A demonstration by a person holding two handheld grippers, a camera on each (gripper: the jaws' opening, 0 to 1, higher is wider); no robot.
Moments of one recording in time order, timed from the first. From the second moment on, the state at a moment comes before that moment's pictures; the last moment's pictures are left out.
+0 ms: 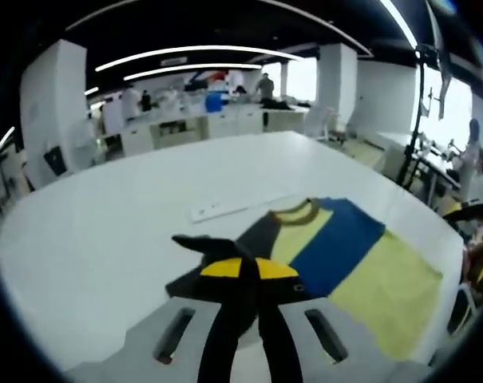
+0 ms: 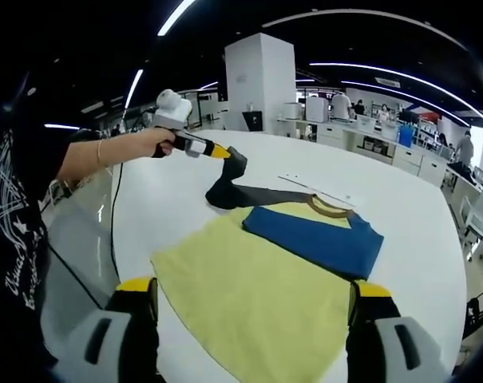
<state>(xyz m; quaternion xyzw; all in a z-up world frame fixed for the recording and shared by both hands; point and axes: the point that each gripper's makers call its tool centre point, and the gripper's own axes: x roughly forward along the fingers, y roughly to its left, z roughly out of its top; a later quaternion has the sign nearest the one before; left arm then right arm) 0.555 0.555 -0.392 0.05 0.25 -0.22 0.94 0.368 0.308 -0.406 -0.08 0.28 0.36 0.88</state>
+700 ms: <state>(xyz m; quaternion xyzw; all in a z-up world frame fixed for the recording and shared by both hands) 0.569 0.509 -0.379 0.04 0.23 -0.25 0.94 0.371 0.307 -0.412 -0.08 0.28 0.36 0.88</state>
